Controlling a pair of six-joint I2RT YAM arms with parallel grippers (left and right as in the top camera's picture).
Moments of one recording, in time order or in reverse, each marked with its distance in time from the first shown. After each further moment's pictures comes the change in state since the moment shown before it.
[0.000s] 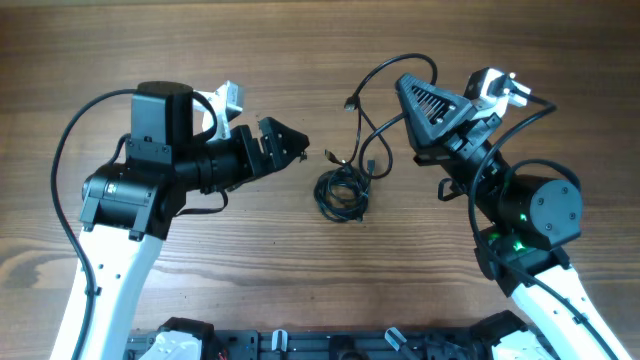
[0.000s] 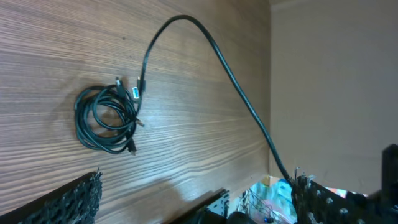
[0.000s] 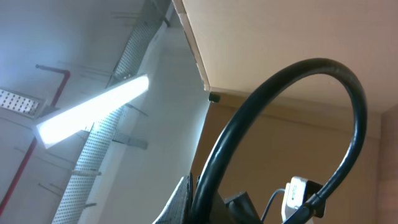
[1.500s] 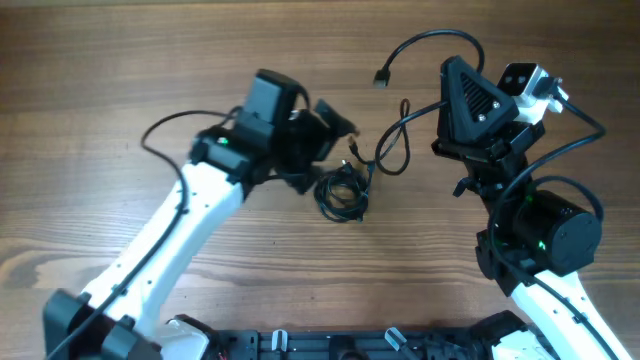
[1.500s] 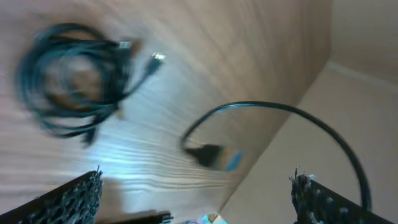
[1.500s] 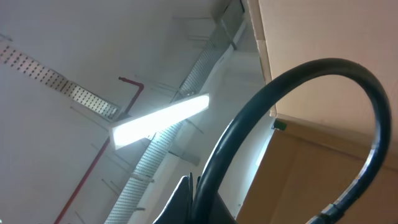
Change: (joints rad) left arm -0.288 0.300 0.000 0.225 -0.259 -0.717; right arm 0.000 0.002 0.000 0.288 0.158 0.075
